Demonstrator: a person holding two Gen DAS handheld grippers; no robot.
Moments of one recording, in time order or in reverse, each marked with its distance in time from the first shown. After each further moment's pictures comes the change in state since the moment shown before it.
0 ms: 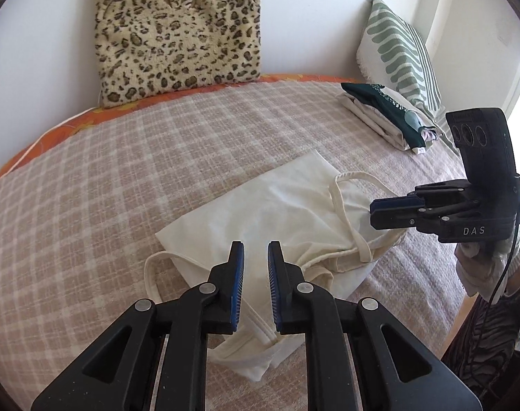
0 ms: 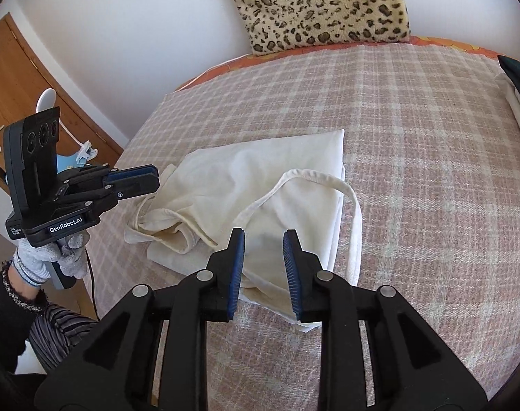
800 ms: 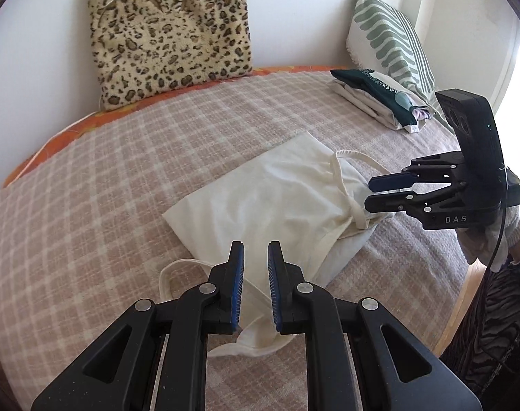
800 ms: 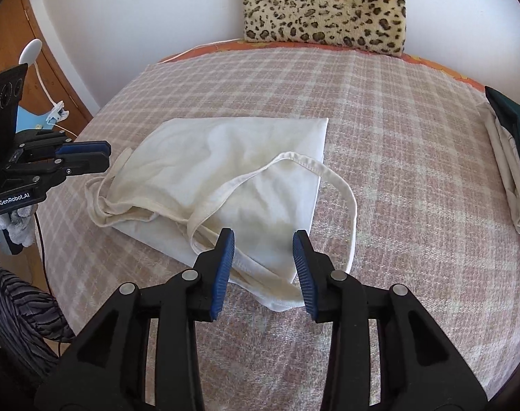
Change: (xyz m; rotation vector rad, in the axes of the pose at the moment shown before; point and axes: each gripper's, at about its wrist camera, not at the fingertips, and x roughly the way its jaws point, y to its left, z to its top) left arm -0.011 -0.004 -0.016 0.056 0.018 0.036; right arm 0.006 0.016 -0.015 -0.124 0.045 -0.169
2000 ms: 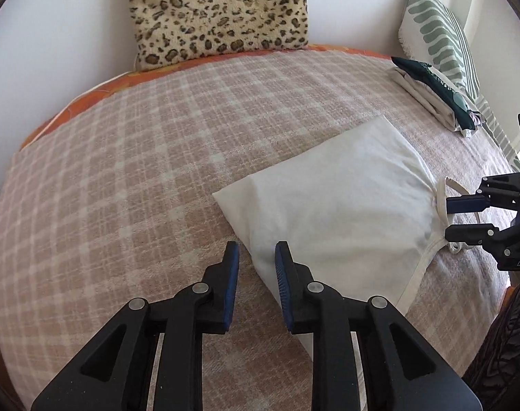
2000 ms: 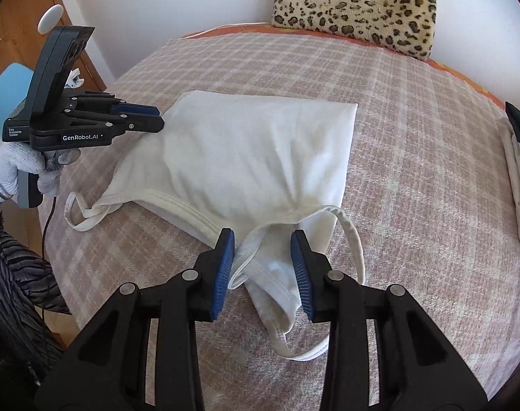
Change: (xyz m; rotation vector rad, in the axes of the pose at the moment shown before) left arm 0.030 0.048 -0.005 -0.138 0.064 0.117; right arm -0.001 0.006 -0.013 -0.110 0.031 0.028
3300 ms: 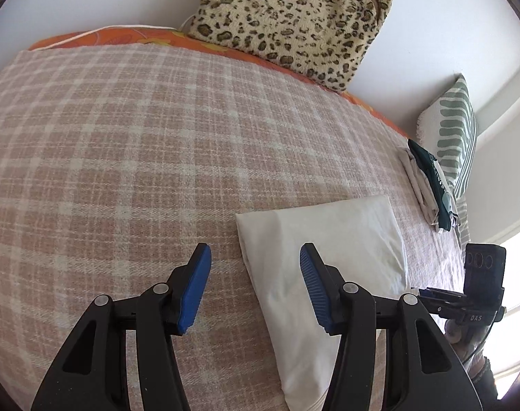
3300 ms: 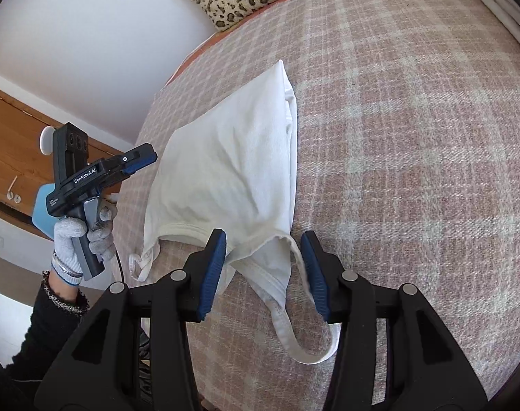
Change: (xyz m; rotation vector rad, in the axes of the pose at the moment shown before) left arm 0.010 0.055 0.009 -0.418 -0.002 -0.231; right arm 0.013 -0.088 -0.032 0.499 0.008 0.346
